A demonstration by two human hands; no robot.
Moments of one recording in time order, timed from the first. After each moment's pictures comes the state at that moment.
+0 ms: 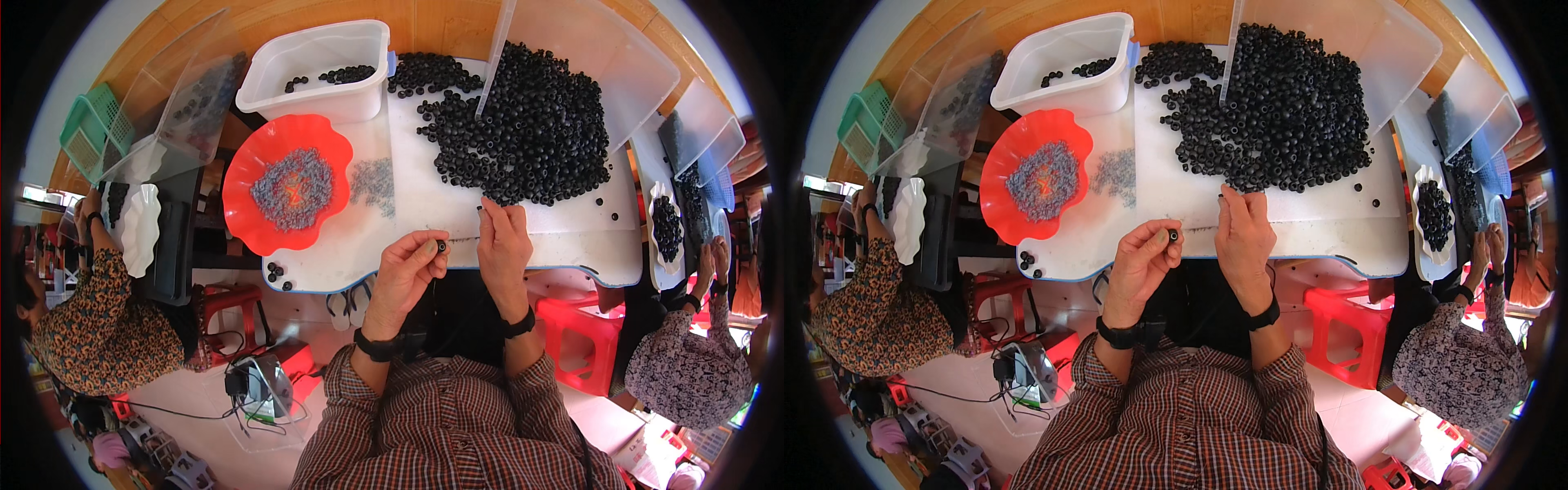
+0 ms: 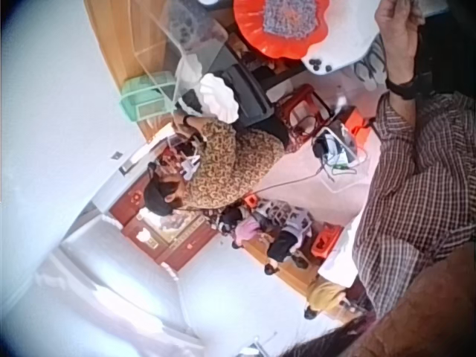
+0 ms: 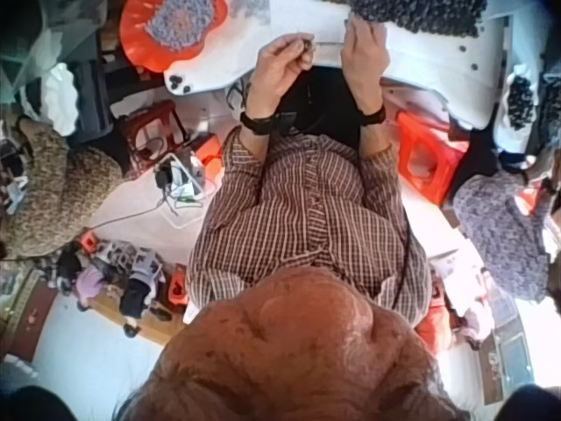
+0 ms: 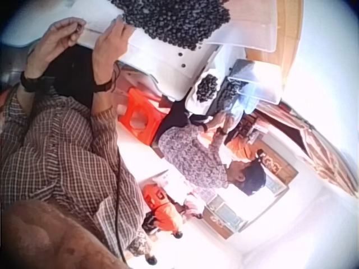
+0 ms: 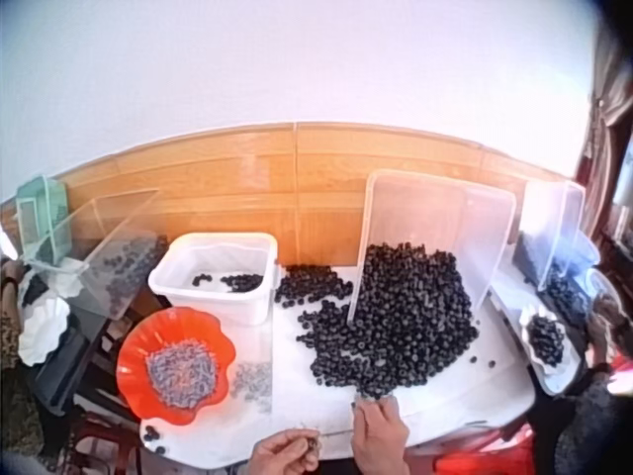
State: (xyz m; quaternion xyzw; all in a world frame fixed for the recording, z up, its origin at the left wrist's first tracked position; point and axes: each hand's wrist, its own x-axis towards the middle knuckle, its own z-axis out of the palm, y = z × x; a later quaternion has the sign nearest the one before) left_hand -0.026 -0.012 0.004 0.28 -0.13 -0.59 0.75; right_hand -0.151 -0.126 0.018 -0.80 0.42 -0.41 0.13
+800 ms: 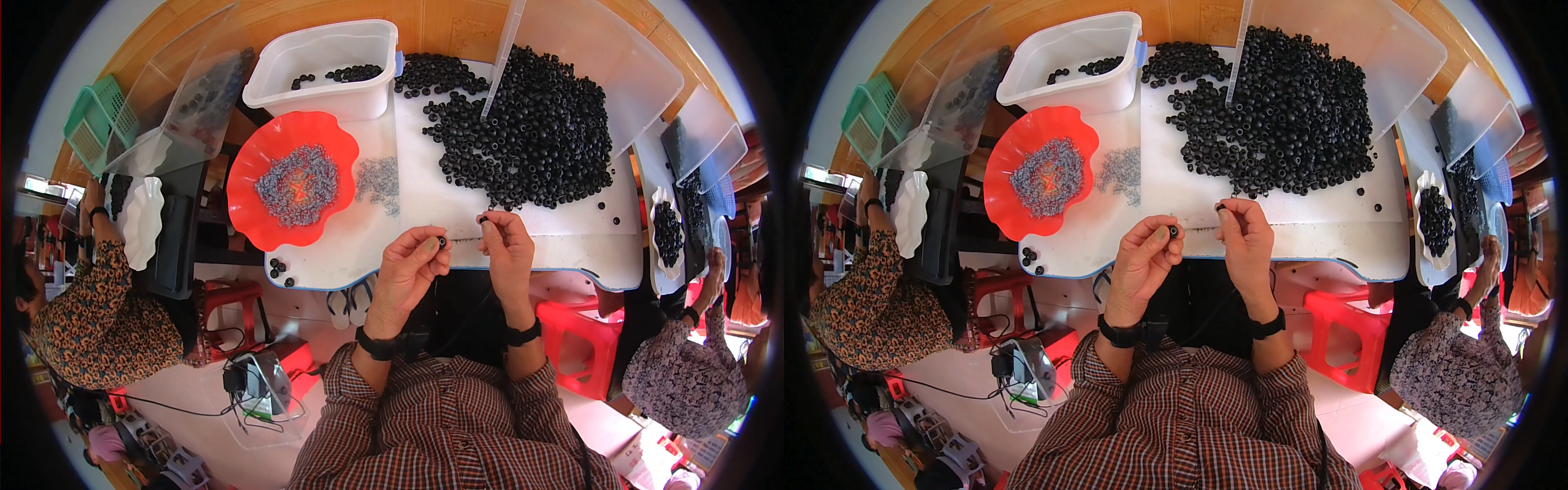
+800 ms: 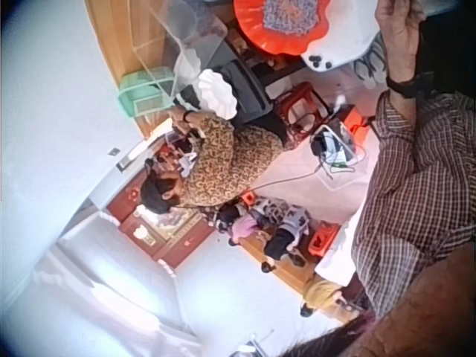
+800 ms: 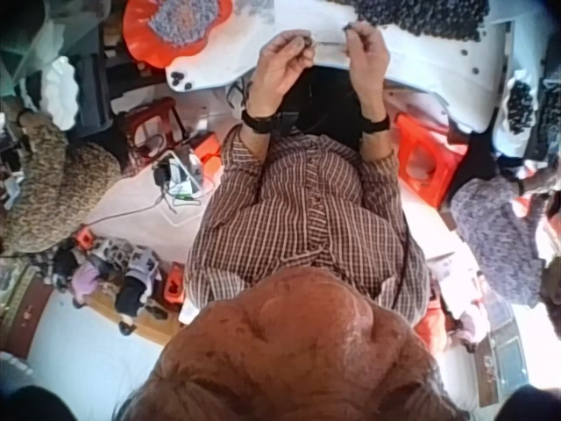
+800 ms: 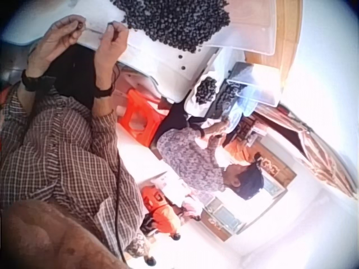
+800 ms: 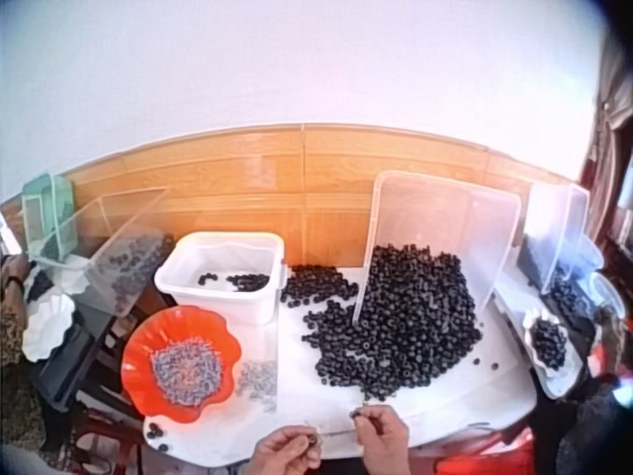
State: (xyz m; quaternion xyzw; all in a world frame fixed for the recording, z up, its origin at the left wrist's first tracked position) left_hand -0.026 -0.013 0.006 0.23 -0.09 -0.58 0.78; right_hand -0.160 -0.118 0.015 -0.58 0.37 -0.42 0.60
